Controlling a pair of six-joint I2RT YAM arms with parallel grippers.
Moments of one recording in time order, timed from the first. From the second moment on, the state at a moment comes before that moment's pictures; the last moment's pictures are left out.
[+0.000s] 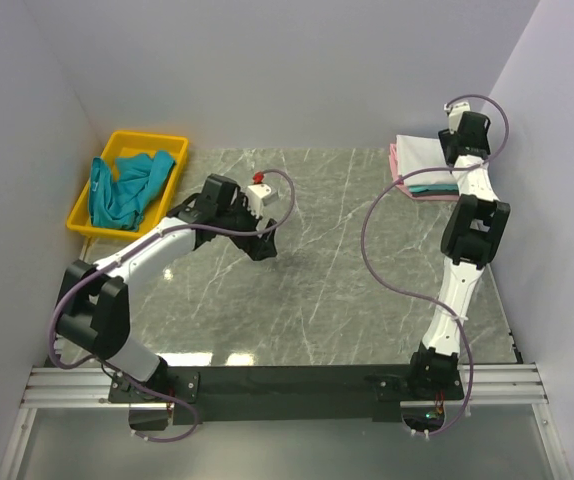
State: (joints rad) left arm -0.48 1.55 1.13 -0.37 0.49 0.16; right arm -0.26 2.45 2.19 -0.19 0.22 -0.55
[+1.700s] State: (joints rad) left arm -0.09 1.48 1.21 -0.32 0.65 -0.07; right arm -0.34 1.94 1.71 -0.41 0.08 -0.17
